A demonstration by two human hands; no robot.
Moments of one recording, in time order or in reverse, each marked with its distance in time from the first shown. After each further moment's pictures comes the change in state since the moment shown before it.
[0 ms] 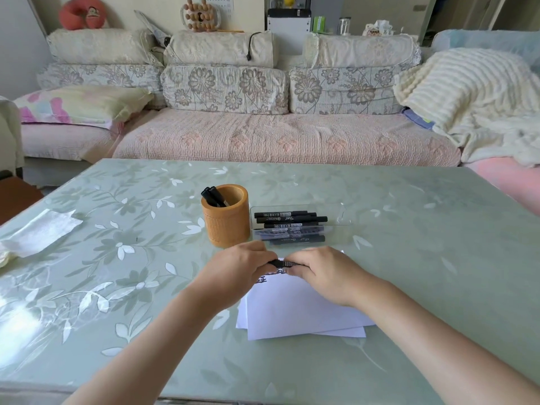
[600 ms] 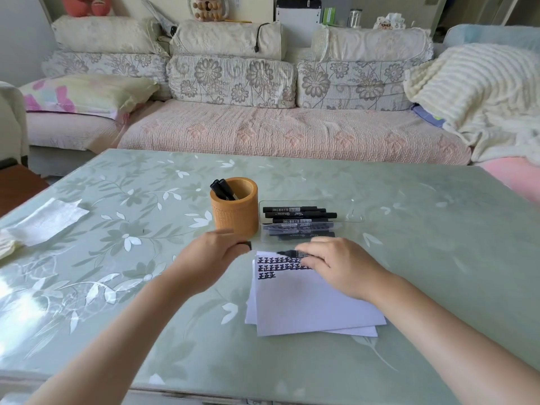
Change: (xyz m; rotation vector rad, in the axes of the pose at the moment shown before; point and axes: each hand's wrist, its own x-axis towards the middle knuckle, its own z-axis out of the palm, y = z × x) left_hand -0.022 -0.049 -0.019 -0.102 0.033 -0.251; right_hand 0.006 0.012 0.001 -0.154 0.104 -0.095
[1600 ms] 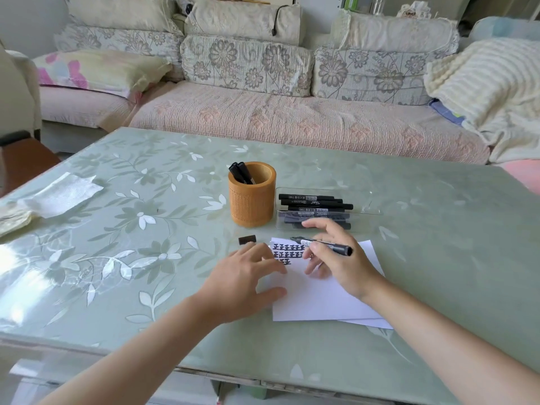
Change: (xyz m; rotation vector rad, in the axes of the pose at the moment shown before) left_hand -0.044 0.012 0.046 0.090 -0.036 0.172; right_hand 0.004 -0.023 0.035 0.983 0.150 0.252
